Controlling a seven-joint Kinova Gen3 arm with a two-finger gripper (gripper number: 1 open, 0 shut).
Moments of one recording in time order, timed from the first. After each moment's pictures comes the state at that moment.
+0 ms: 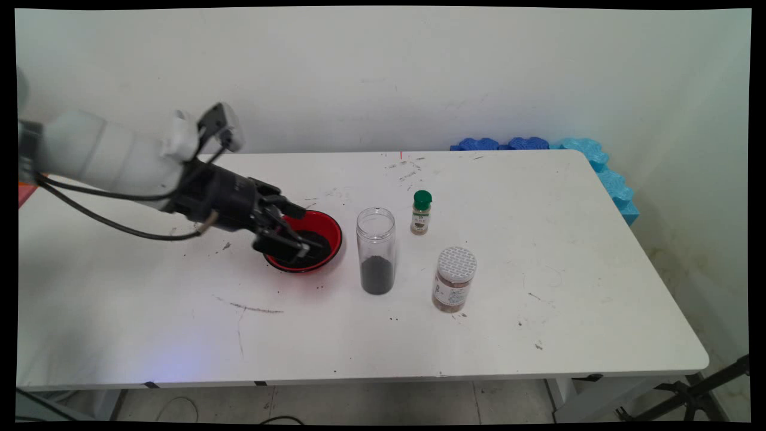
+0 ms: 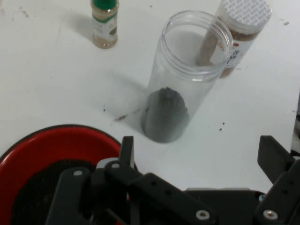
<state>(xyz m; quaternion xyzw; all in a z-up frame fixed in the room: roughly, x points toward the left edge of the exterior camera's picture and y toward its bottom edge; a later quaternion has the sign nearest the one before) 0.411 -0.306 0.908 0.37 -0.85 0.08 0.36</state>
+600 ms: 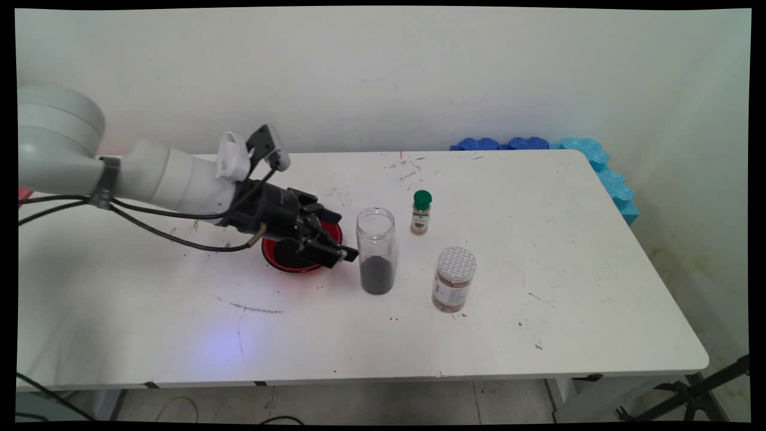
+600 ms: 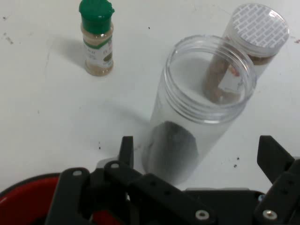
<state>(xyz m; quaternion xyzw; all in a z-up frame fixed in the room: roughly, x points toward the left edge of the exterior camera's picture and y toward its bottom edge) 0.380 -0.334 0.863 0.35 -0.85 0.09 0.39</state>
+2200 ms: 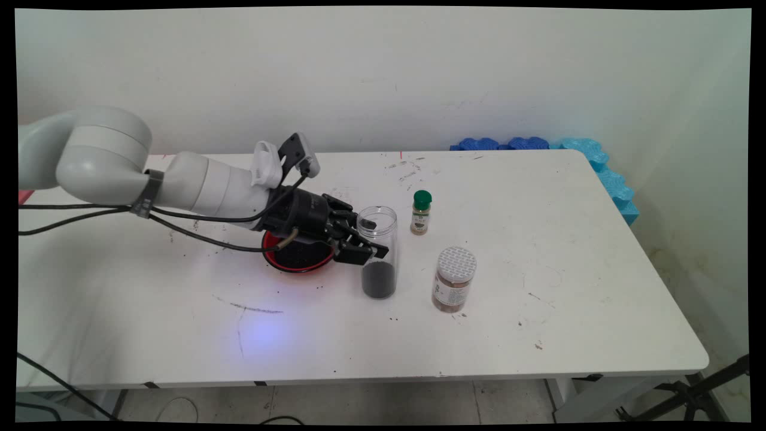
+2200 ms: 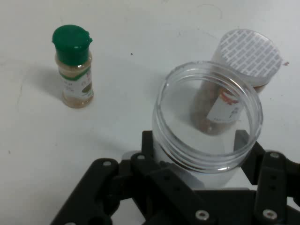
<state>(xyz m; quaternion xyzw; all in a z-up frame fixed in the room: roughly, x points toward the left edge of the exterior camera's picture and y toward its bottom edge) 0.357 -0.352 0.842 0.33 -0.84 0.08 0.42</state>
